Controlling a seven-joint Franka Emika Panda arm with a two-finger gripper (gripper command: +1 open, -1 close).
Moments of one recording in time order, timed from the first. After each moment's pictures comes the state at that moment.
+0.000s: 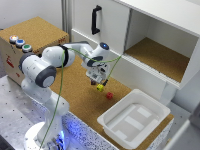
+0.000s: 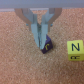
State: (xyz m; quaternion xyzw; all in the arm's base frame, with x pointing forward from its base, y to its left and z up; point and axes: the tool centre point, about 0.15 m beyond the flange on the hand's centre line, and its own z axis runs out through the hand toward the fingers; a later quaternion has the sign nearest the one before) arm 0.382 0.002 0.293 -0.98 -0.14 -0.02 0.11
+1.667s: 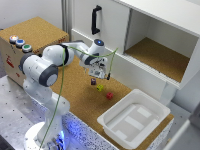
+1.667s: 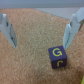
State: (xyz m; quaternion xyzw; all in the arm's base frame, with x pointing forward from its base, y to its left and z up) arm 0.404 0.047 0.273 -0.93 -0.36 -0.06 0.07
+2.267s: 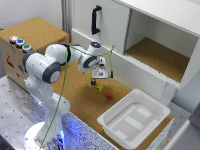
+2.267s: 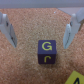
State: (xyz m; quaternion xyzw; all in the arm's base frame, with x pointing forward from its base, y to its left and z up) arm 0.424 0.036 0.242 -0.90 -0.42 -0.08 0.02
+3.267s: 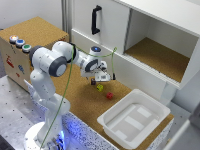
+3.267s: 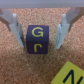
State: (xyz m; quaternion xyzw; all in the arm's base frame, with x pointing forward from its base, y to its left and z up) arm 0.436 0.030 0.206 -0.90 -0.43 -0.06 0.01
